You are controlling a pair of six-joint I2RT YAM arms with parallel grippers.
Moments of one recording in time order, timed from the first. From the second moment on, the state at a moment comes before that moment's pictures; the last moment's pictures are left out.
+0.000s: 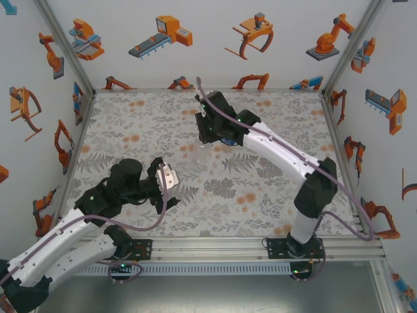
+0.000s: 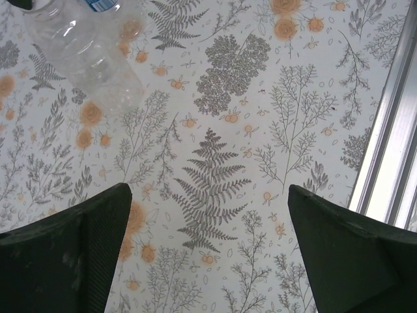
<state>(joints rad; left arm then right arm) -0.81 0.67 0.71 -0.56 0.26 0.44 0.79 1.80 1.74 -0.73 0.09 0.25</state>
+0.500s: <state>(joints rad) -0.80 0.62 0.69 -0.57 0.26 0.41 0.70 2.09 2.01 -0.79 0.06 0.14</state>
